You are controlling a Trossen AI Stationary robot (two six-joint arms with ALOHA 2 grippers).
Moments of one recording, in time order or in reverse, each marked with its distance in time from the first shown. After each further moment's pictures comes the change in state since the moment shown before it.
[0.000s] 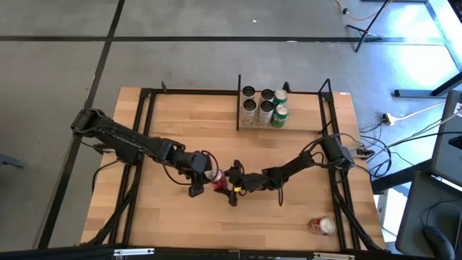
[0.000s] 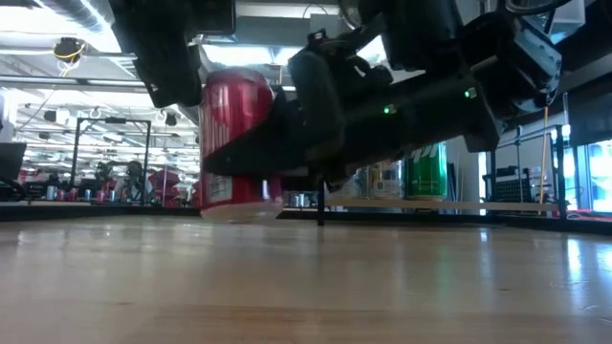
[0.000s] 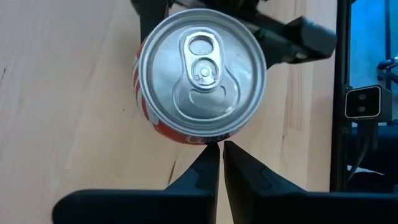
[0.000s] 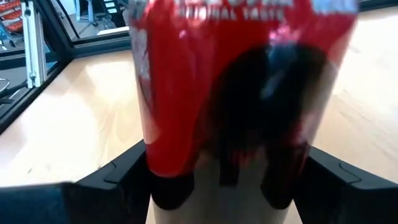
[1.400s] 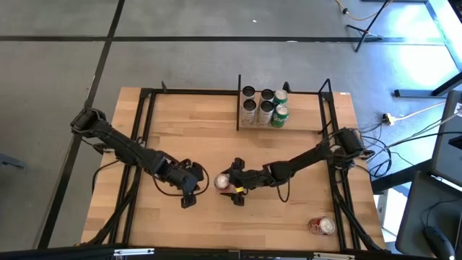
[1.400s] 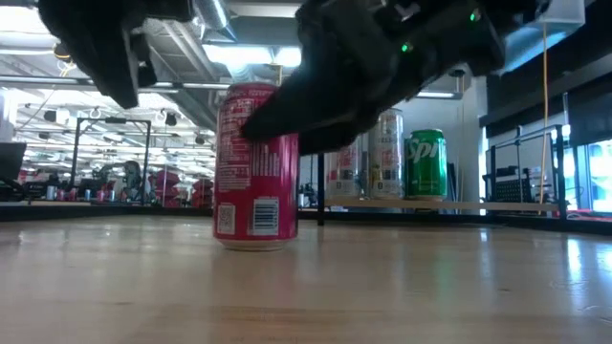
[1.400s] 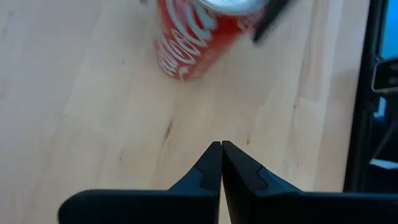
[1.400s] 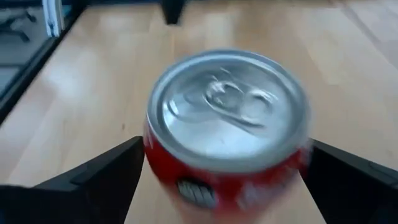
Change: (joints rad) left arm -0.194 -0.001 0.003 -0.125 -0.168 -0.181; right arm -0.004 -0.197 0.068 -0.487 -0.100 -0.055
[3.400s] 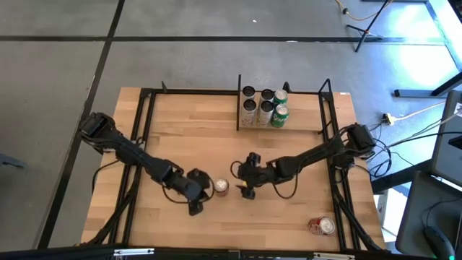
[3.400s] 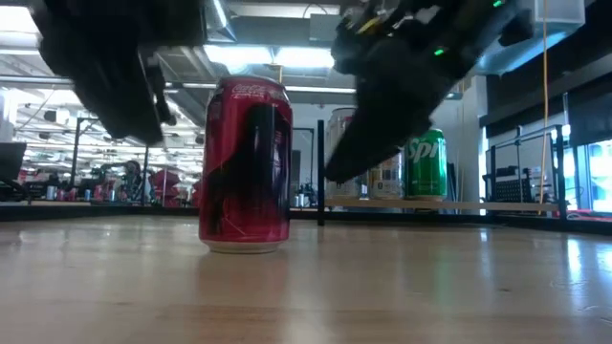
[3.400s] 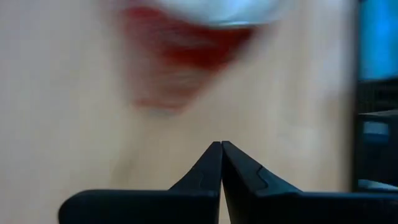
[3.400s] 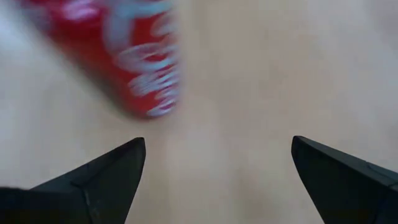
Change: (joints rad) left arm -0.027 0.128 -0.111 0.366 -0.026 -0.027; right arm 0.000 -0.139 -0.001 -0.496 0.061 0.154
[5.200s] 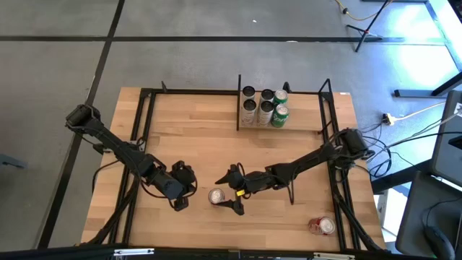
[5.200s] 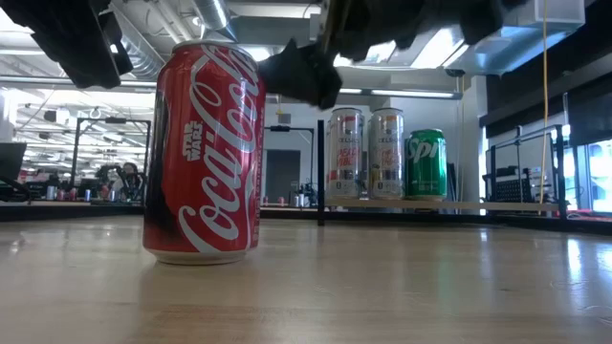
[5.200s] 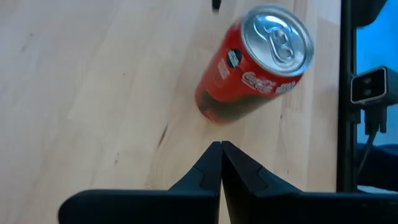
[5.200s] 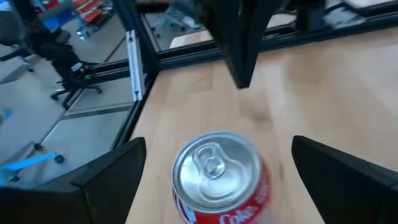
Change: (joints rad) left arm -0.100 -0.242 0.001 -0.265 -0.155 -0.050; right arm 0.046 0.087 0.050 0.591 -0.173 -0.019
